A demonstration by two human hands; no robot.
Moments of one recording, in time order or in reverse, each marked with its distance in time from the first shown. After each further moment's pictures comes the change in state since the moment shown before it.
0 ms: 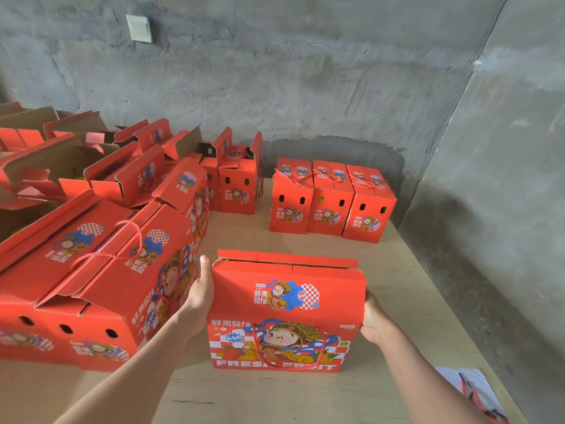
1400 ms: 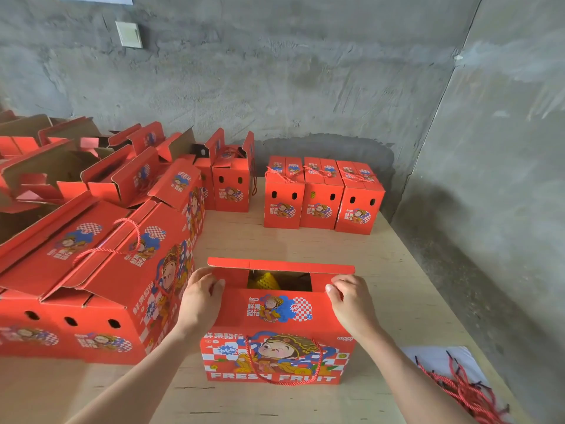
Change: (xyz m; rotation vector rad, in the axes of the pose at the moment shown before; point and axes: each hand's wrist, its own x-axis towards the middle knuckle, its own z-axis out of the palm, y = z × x) left_hand -0.049 -0.019 -0.002 0.782 0.194 0.662; right_hand -0.056 0.002 0.011 -0.973 0.260 -0.675
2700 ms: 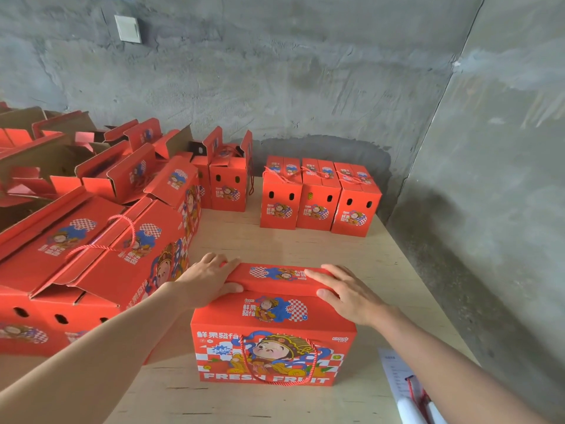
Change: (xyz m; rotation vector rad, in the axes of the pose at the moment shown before) left_hand 0.054 0.013 -0.015 0.835 -0.586 0.411; right_hand 0.033 0.023 -0.021 -0.207 -0.511 -0.256
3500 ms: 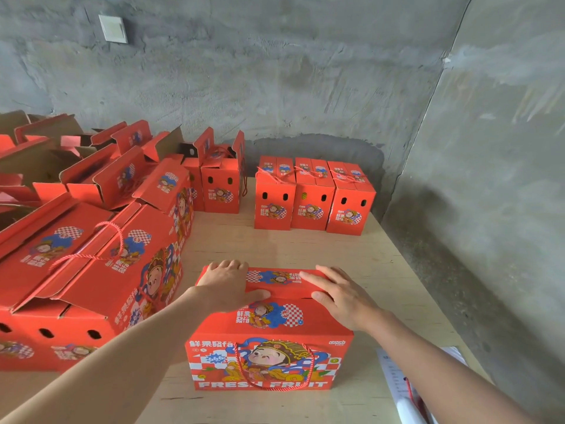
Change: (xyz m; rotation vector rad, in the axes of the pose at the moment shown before) left_hand 0.024 0.043 -0.002 -0.031 0.017 -0.080; right_hand -0.001 -0.005 0.004 -0.020 0.051 0.021
